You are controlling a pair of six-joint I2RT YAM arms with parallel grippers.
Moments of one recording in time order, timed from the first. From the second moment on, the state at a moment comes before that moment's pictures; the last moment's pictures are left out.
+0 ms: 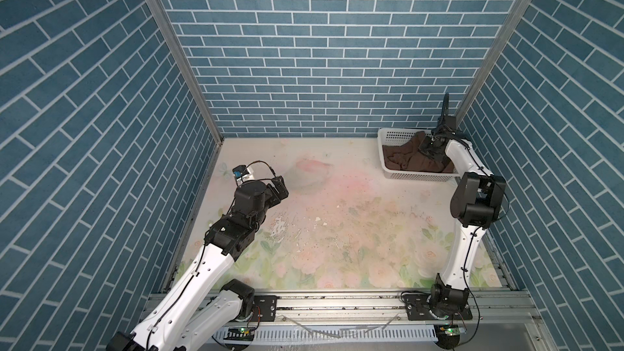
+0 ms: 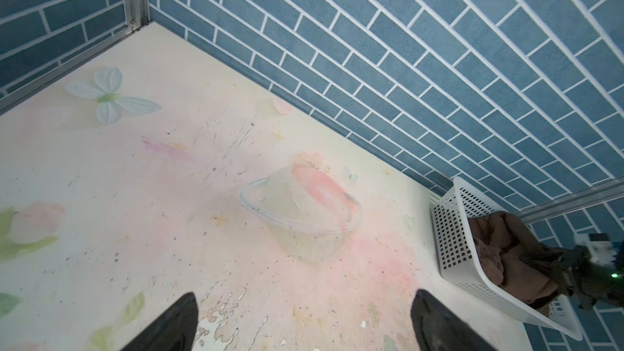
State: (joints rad) left arm -0.43 0.84 0.79 -0.42 -0.31 -0.74; right arm -0.01 2.12 1.96 -0.73 -0.05 0.41
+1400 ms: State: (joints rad) left arm -0.40 0.72 0.78 -0.64 -0.28 -0.80; right arm 0.80 1.62 1.45 -0.56 0.19 0.18
